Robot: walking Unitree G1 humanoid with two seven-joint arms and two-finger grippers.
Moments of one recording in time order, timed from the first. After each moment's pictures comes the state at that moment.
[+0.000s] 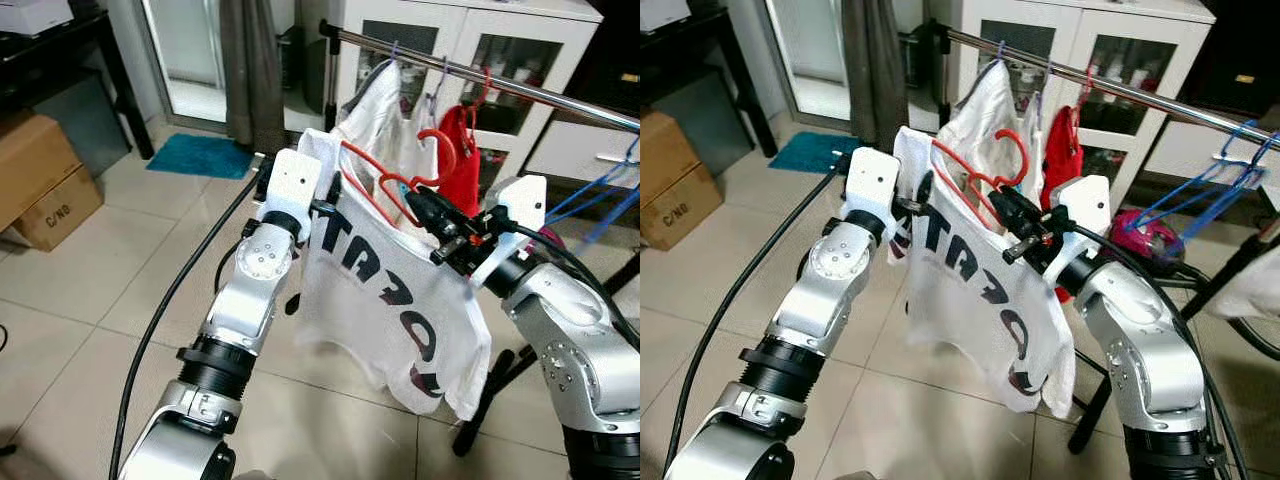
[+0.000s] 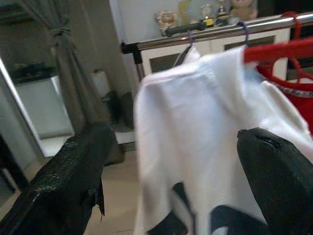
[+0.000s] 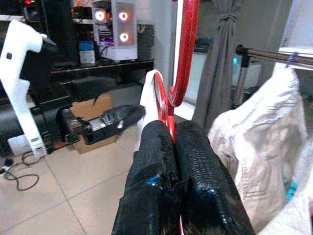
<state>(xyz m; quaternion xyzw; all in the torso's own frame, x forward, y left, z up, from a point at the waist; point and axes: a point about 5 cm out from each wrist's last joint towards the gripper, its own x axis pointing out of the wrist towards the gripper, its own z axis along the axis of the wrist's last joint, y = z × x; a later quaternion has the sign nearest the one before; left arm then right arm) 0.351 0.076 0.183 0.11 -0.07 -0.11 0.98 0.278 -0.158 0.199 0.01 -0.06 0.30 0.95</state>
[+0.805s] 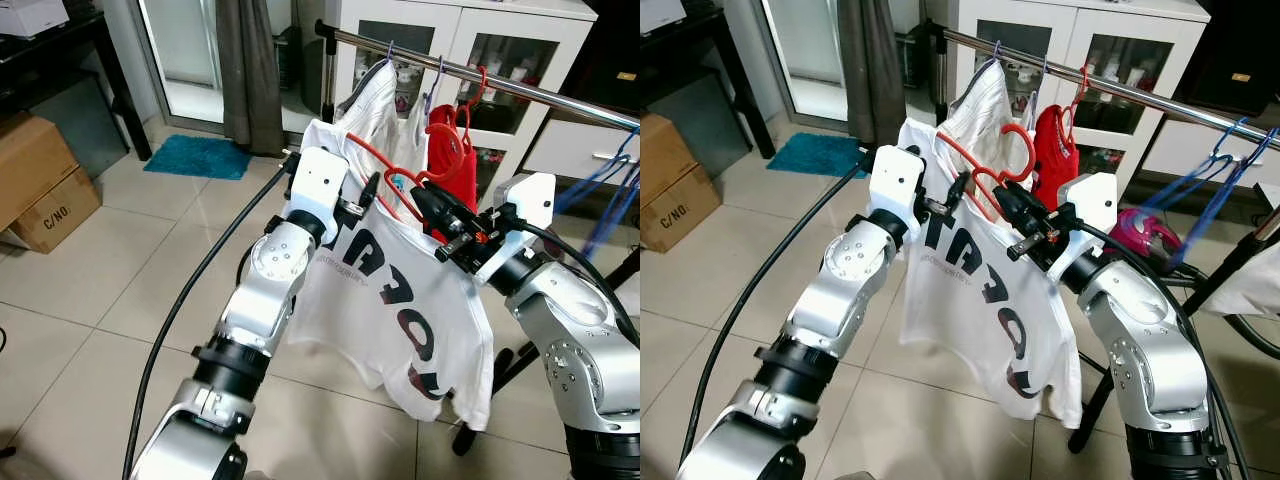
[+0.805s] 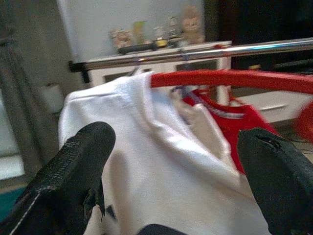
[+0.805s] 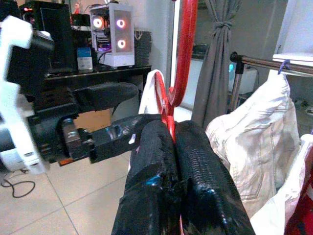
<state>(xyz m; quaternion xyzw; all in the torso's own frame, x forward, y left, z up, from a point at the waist) 0.347 0.051 0.190 0.07 -0.09 -0.20 0.97 0.277 -0.159 0.202 0.01 -0.07 0.30 0.95</state>
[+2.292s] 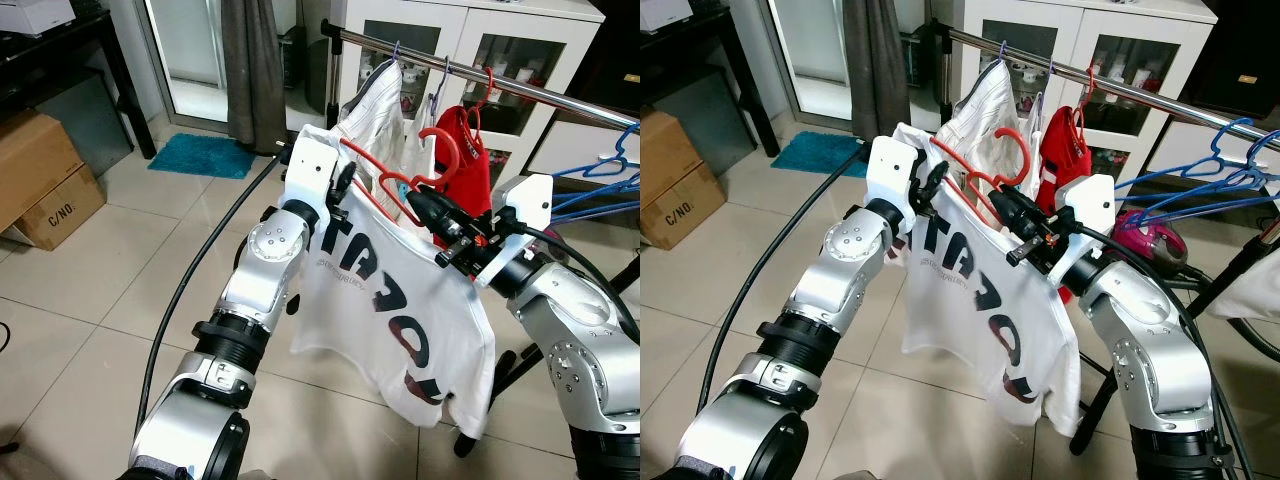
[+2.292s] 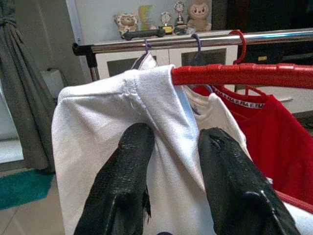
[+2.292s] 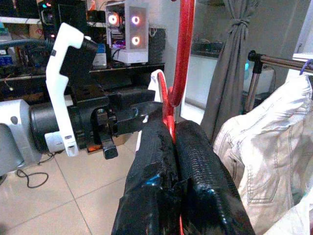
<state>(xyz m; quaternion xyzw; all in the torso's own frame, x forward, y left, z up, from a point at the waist) 0.365 0.055 0.187 0.06 -0.06 -0.21 0.97 0.275 -0.157 0.201 0.00 -0.06 0.33 0.94</state>
